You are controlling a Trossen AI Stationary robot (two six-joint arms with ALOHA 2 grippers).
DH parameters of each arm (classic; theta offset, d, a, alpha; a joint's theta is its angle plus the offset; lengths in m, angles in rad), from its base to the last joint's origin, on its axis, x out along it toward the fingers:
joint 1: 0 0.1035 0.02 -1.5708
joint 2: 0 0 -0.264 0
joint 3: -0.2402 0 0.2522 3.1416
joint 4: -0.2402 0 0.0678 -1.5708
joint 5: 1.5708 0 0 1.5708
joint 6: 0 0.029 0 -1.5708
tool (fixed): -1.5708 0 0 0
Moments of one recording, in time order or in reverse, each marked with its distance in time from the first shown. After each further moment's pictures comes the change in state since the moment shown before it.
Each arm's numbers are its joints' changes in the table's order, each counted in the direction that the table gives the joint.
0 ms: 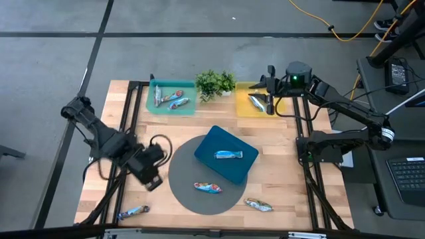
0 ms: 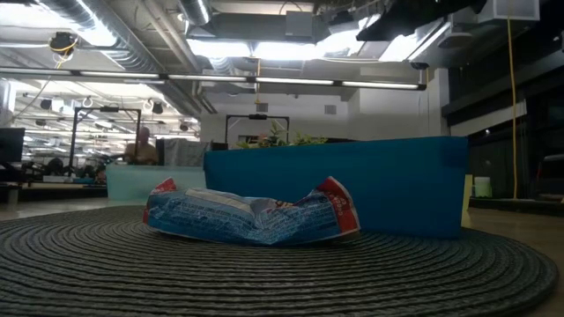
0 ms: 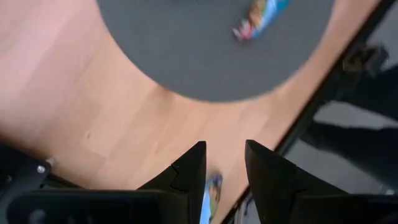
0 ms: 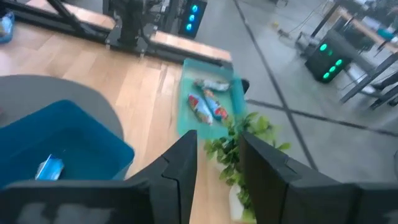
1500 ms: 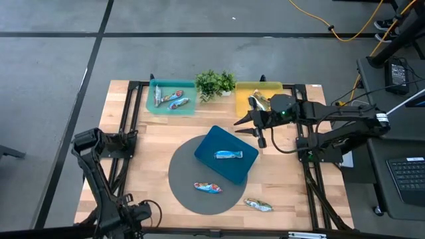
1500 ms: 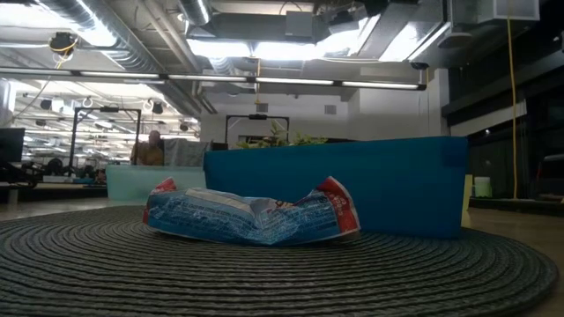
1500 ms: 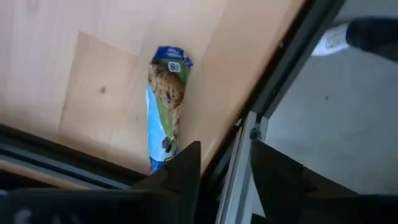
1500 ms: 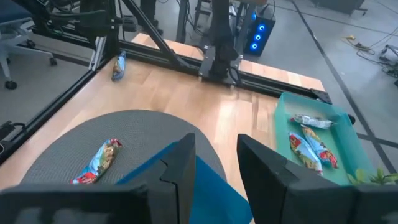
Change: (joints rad) left arm -0.488 0.495 0.001 0.263 -0.142 -0.297; right arm 0.528 0.087 -0.001 0.090 -0.210 0.256
